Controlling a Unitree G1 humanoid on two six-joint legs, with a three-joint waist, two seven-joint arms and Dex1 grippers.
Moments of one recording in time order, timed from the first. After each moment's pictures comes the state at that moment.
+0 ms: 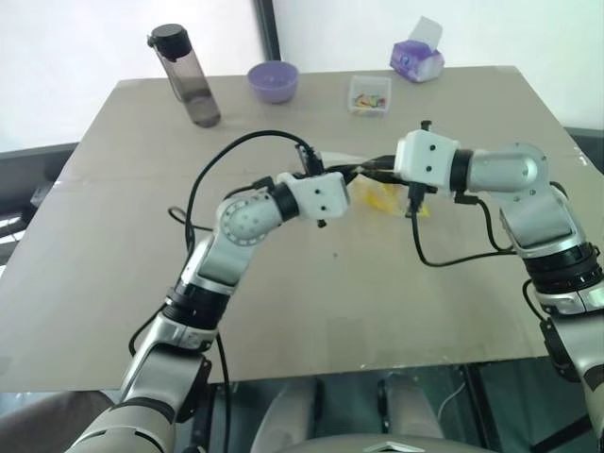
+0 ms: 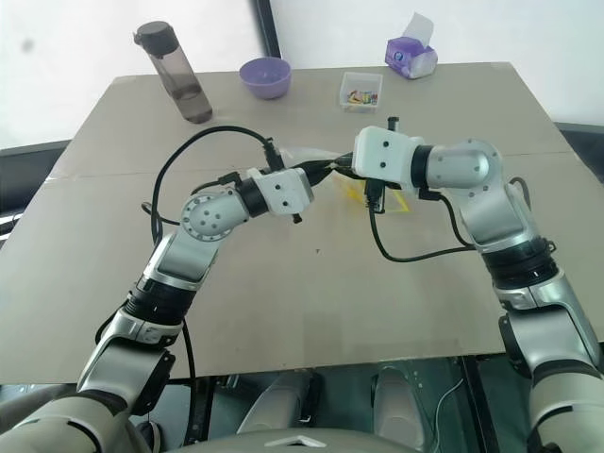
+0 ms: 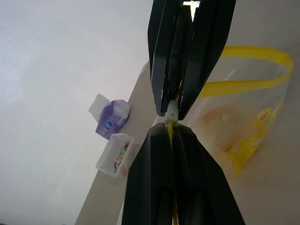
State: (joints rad) left arm -0.65 0.44 -0.24 0.04 0.24 -0.20 -0.62; right arm -0.85 -0.60 0.27 0.02 -0.09 -0.05 1.01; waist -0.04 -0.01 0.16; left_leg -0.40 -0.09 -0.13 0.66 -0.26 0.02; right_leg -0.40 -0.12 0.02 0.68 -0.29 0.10
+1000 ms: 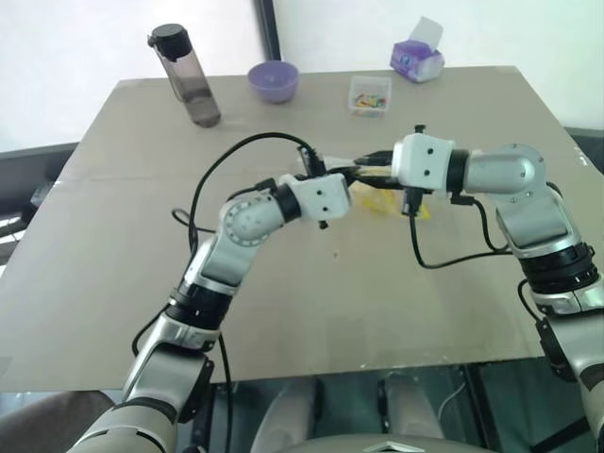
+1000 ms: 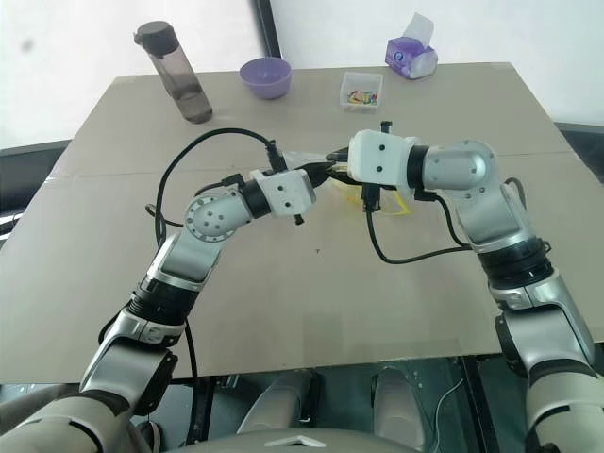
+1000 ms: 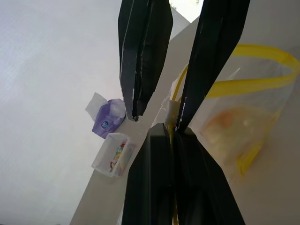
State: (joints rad) left arm -0.65 0.43 -0.25 0.05 0.24 -0.21 -0.63; right arm -0.85 -0.58 0.26 0.02 -0.09 -0.11 1.02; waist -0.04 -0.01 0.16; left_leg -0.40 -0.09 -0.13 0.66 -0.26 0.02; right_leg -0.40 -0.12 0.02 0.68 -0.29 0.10
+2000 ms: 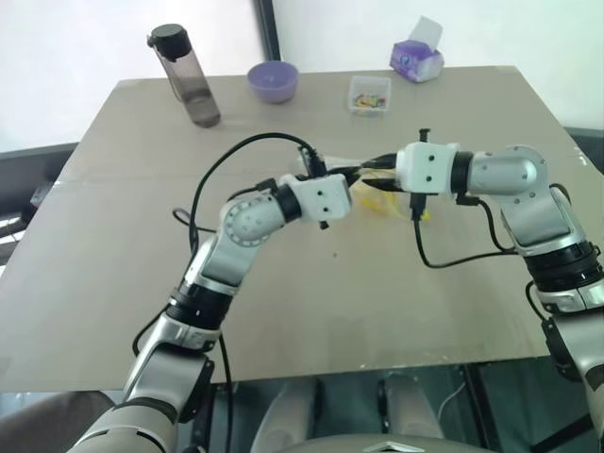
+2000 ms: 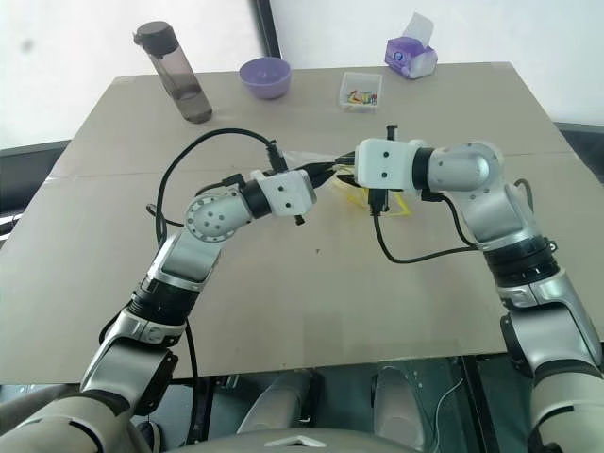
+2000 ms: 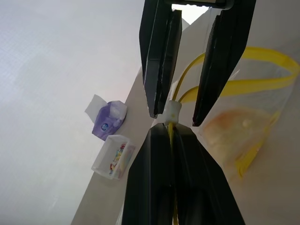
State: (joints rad) left arm -0.65 0.43 -0.25 0.05 0.25 -0.21 -0.63; right arm -0.85 -0.61 0.27 0.08 -0.14 -0.20 1.02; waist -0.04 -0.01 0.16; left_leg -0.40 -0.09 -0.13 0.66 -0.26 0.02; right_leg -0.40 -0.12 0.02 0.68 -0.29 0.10
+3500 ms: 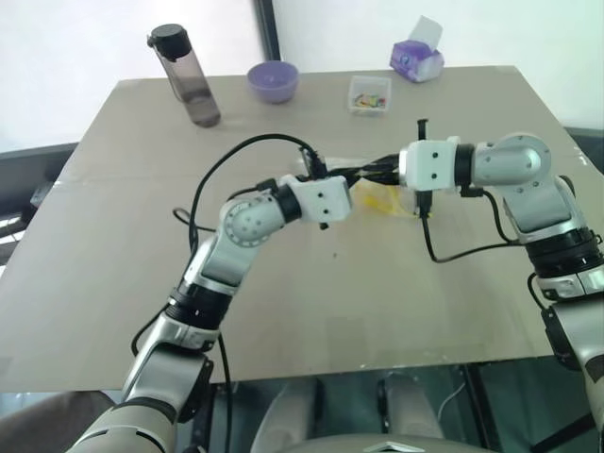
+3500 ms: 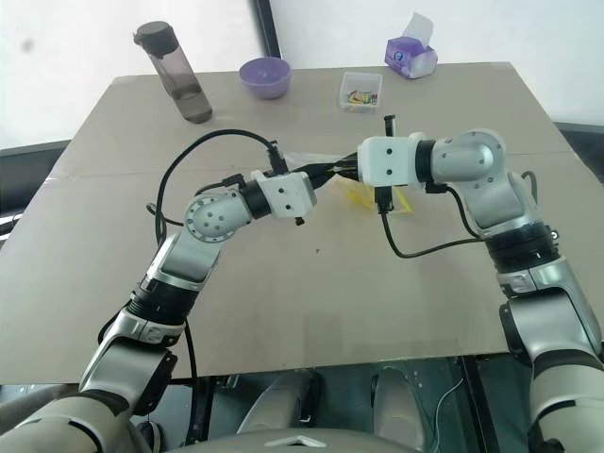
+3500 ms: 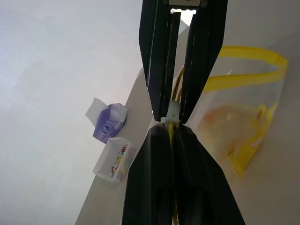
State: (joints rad) left arm -0.65 0.43 -0.25 0.05 0.25 -0.23 -0.63; right arm -0.92 -0.61 0.27 0.21 -0.12 -0.34 1.09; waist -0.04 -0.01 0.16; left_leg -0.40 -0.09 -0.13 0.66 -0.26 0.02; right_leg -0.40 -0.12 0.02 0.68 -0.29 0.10
